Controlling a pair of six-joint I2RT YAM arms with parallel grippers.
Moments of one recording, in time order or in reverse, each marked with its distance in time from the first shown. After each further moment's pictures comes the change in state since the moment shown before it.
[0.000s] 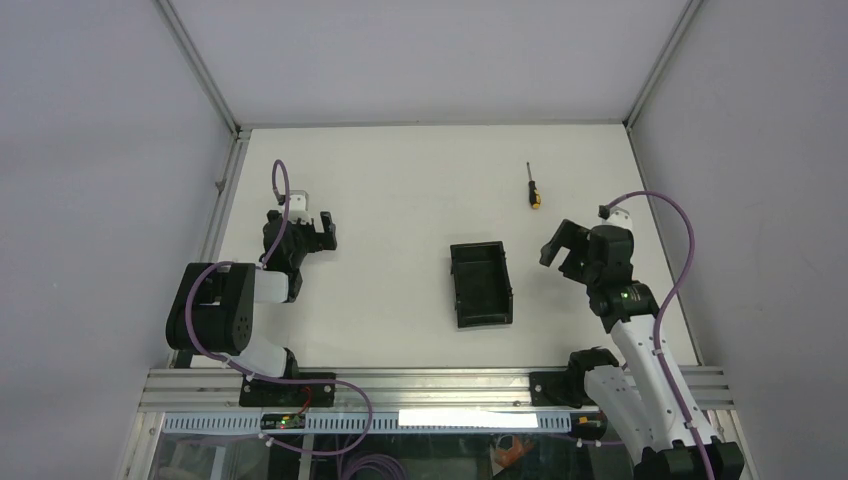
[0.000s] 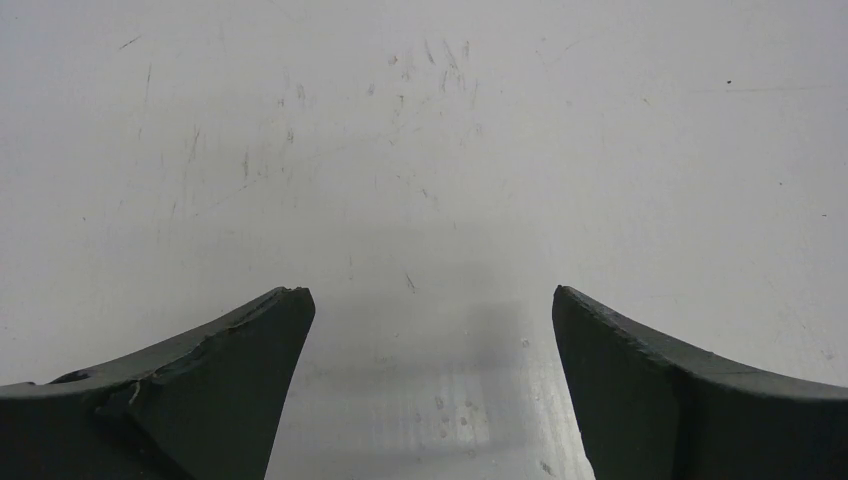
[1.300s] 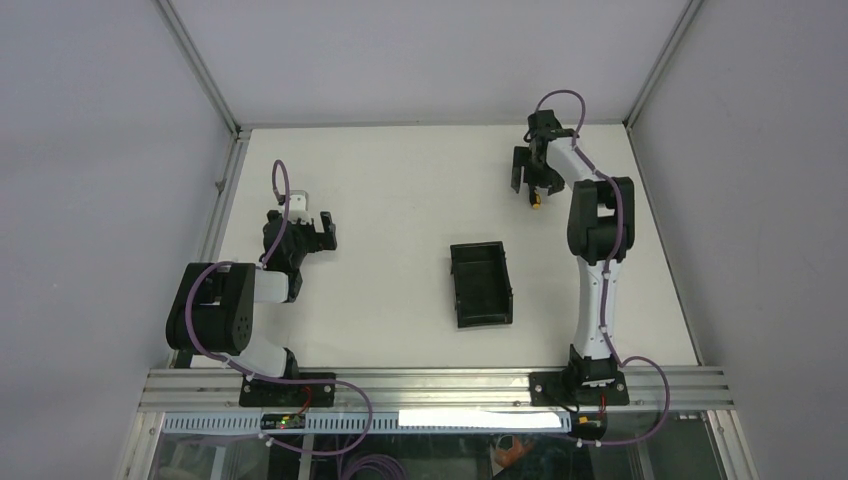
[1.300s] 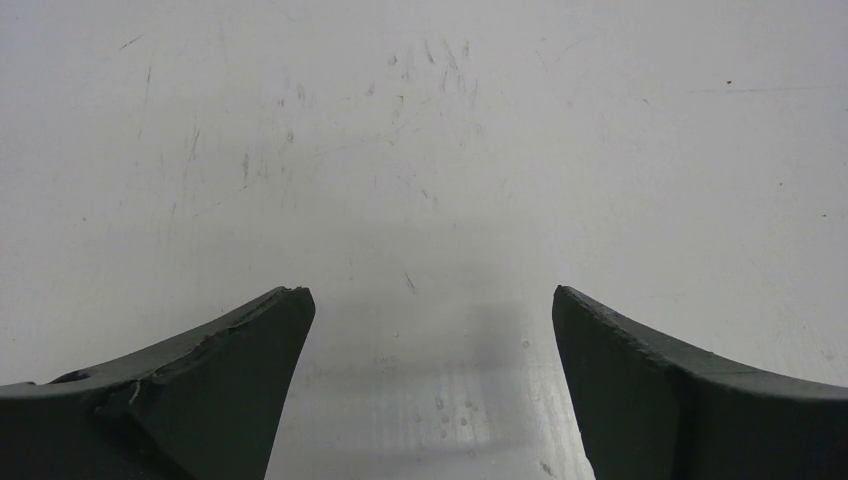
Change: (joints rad) left arm 0.000 0.000 0.000 0.000 0.000 0.000; right arm 0.001 1.551 1.310 -0.236 0.050 -0.267
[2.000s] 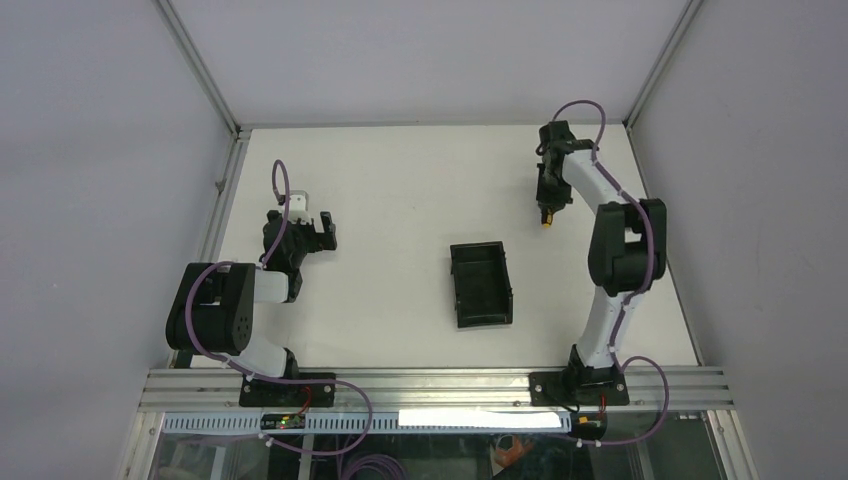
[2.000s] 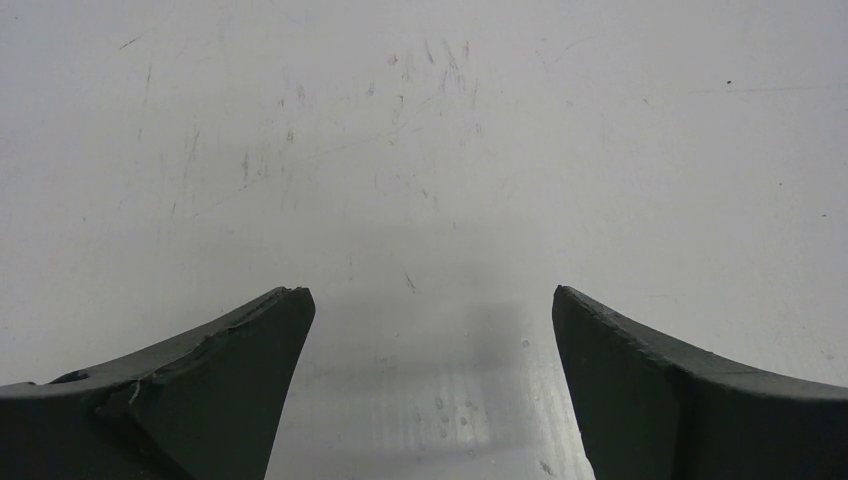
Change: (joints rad) left arm 0.000 0.000 0.000 0.000 0.000 0.000; right arm 0.008 -0.236 -0.283 -0.092 0.046 0.049
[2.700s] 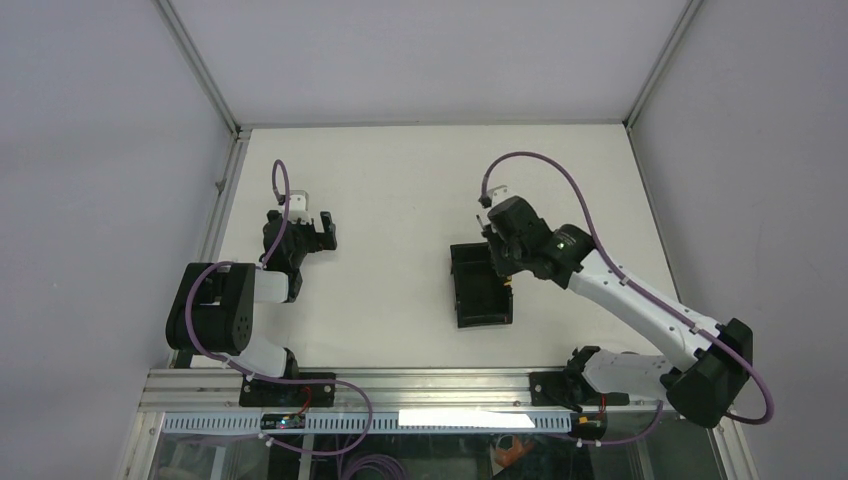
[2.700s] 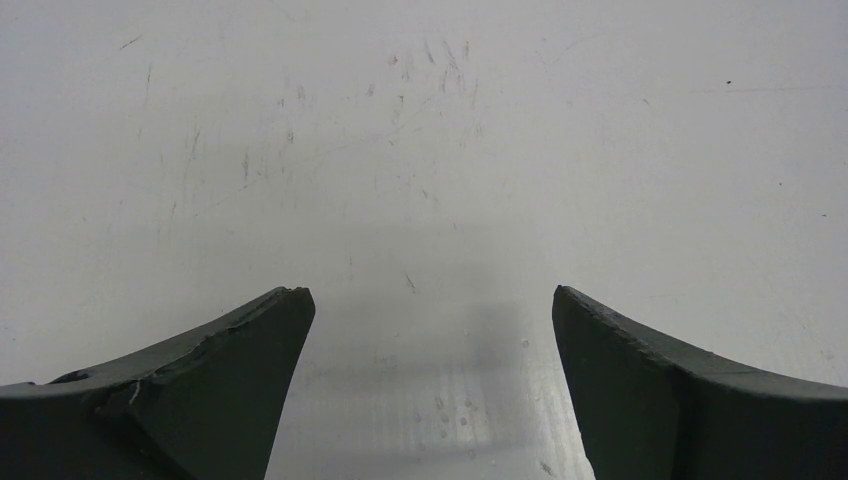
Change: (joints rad) left arm 0.000 0.000 0.000 0.000 0.000 0.000; right arm 0.623 -0.834 -0.515 -0.004 0.064 0.051
